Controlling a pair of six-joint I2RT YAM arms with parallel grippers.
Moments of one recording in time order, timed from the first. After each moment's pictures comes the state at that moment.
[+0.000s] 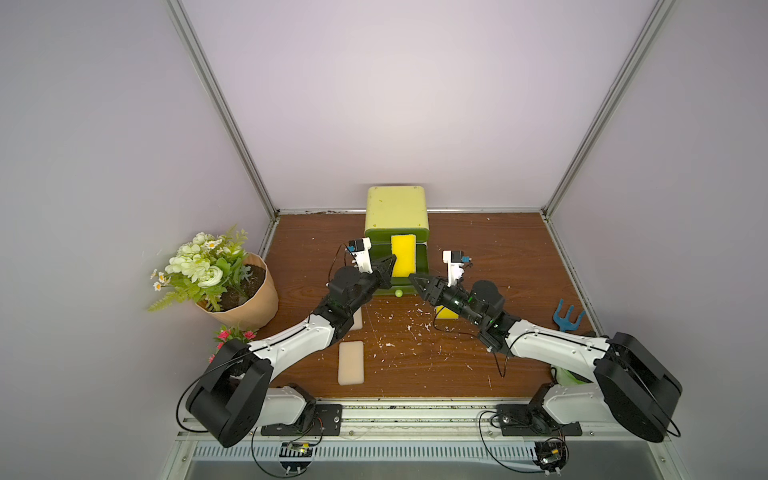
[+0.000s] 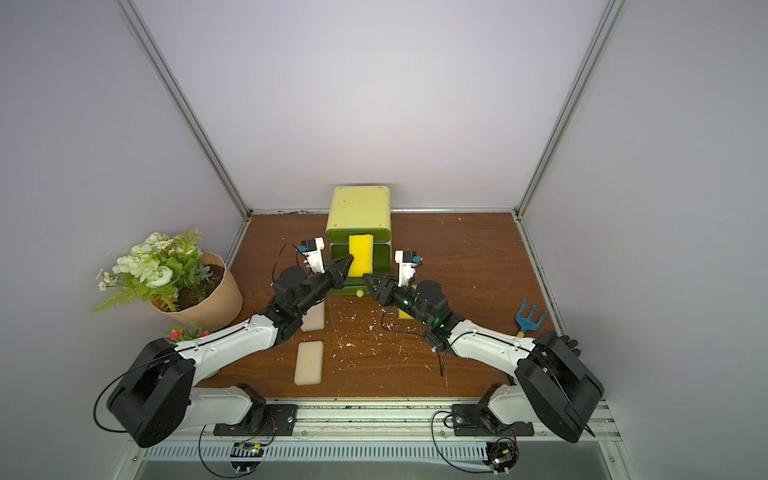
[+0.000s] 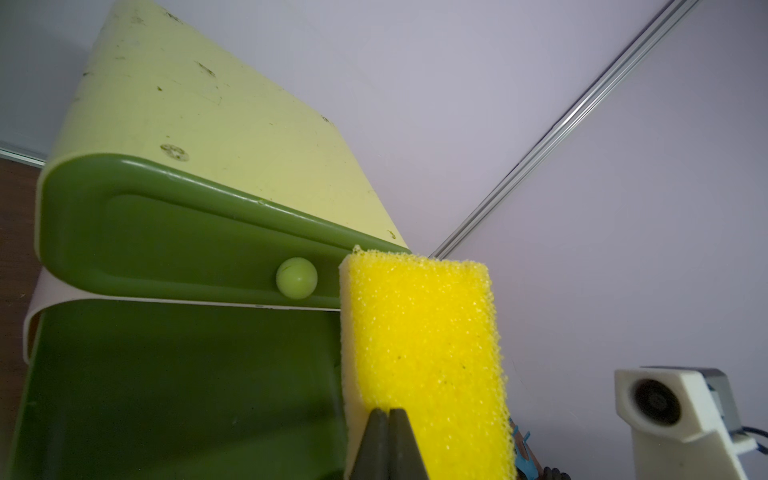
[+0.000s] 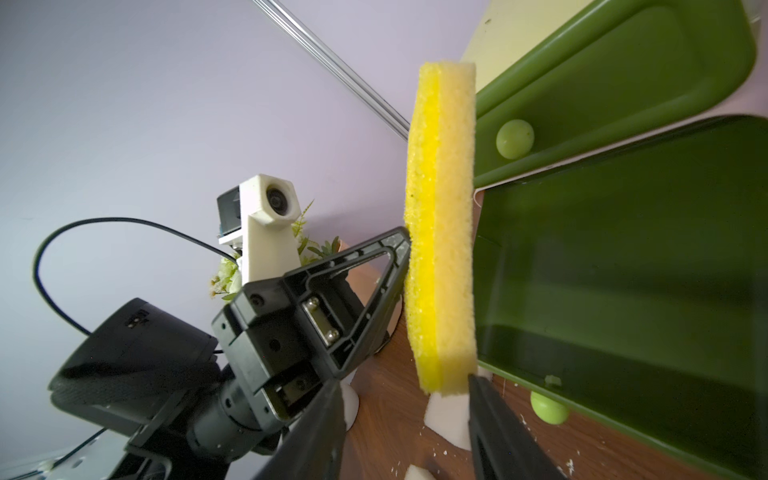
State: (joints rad) left arm -0.55 1.31 0.60 0.68 0.10 -0.65; right arm 0.79 1.36 0.62 0.76 -0.13 0.86
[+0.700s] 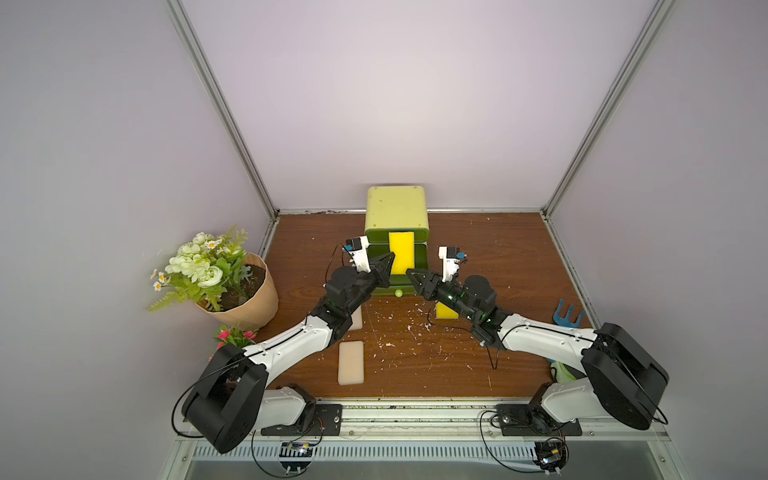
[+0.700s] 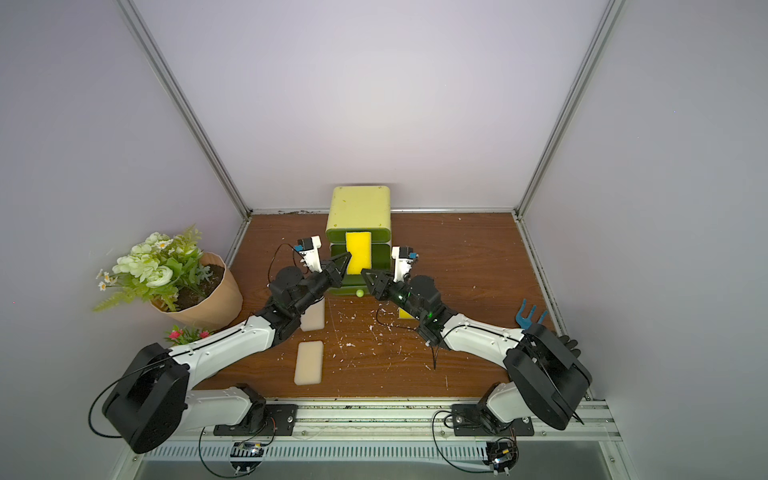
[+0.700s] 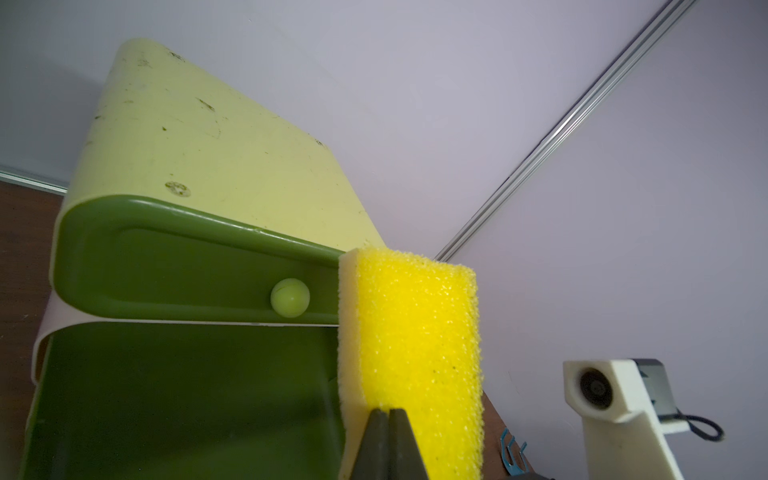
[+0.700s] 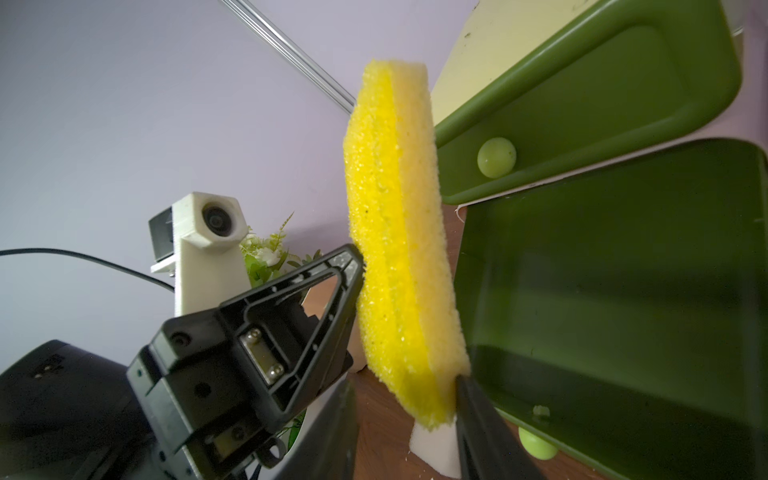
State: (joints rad) left arm -0.55 1.28 0.60 0.68 0.09 -0.64; right arm 0.79 1.42 0.66 0.75 -0.08 0.84
